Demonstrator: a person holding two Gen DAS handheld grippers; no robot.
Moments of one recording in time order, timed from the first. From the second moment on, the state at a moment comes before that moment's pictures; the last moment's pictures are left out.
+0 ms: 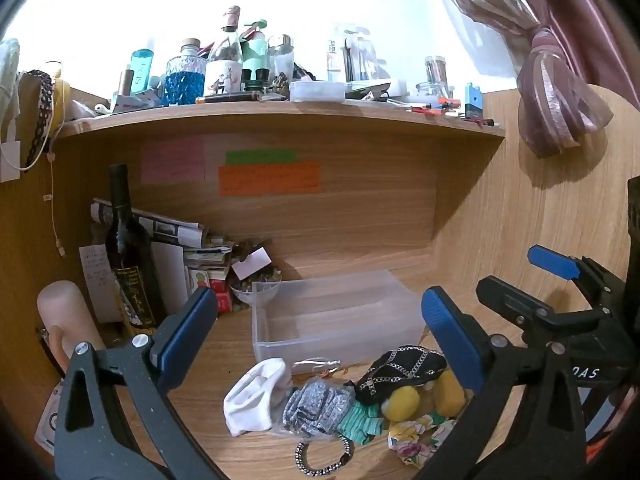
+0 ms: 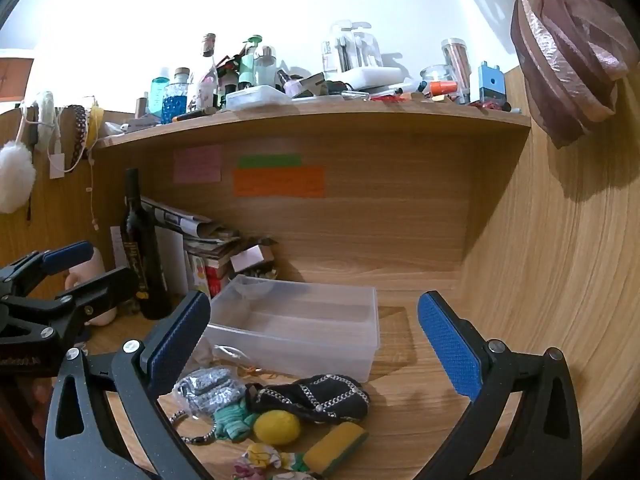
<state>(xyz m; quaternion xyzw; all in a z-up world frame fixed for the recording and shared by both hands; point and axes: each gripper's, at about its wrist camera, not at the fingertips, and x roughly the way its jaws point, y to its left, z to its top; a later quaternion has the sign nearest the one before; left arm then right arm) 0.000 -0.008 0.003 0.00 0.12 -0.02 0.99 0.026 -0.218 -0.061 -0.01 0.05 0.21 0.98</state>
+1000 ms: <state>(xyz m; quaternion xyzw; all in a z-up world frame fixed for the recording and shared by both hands) 0.000 -0.005 0.001 -0.01 0.12 -0.01 0.99 0.021 -0.215 -0.056 -0.01 0.04 0.21 0.98</state>
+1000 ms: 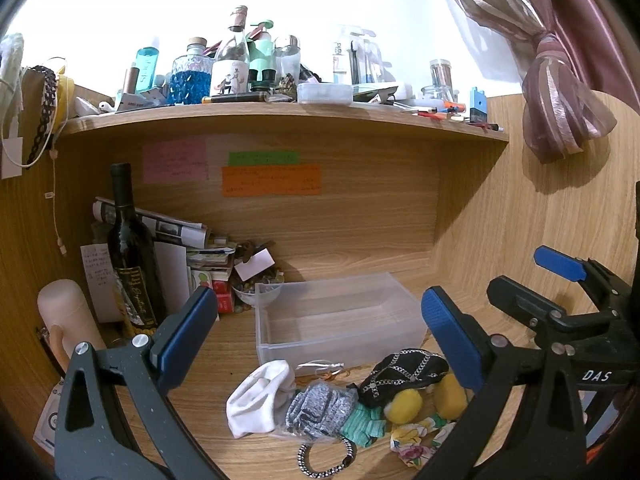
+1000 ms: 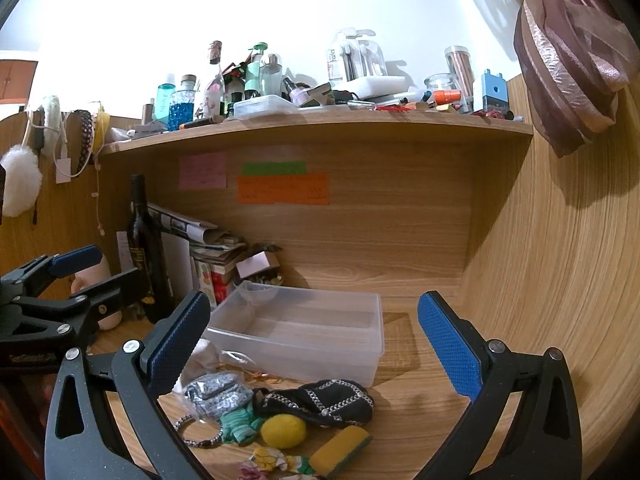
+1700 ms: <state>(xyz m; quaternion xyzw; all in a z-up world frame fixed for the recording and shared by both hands) -0.002 -0.005 0.001 -0.01 0.12 -0.01 0.99 0.019 -0.214 -0.054 -0.01 0.04 0.22 0.97</state>
